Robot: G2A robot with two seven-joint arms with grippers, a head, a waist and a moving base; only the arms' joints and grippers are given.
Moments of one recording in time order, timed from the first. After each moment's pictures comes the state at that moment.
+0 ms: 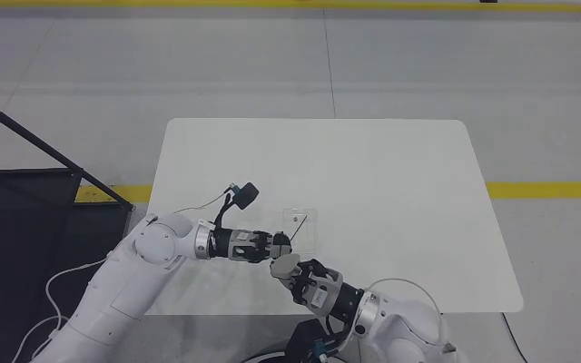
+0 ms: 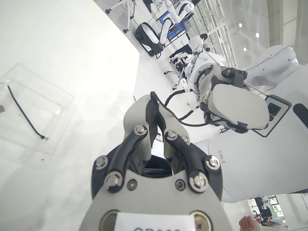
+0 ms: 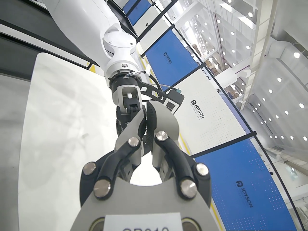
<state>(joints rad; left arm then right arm) 1.04 -0.97 -1.05 -1.54 -0.31 -0.72 -1.10 -1.52 -1.17 1.07 -2.17 -2.24 -0.43 -0.30</state>
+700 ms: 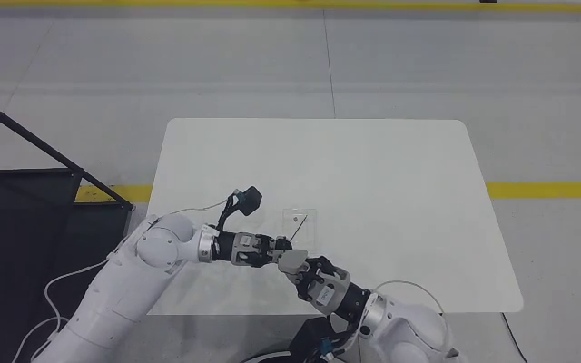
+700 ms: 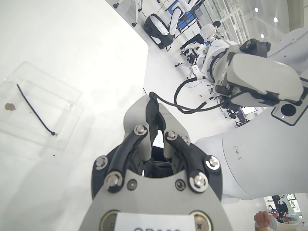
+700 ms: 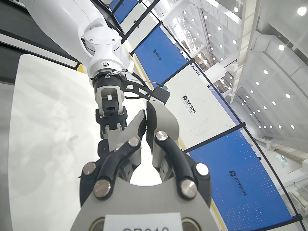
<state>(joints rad) 1.06 -0.97 -1.05 -1.57 -0.17 -0.76 -1.04 -1.55 -1.16 1.08 -2.17 -2.22 -0.35 -0.30</state>
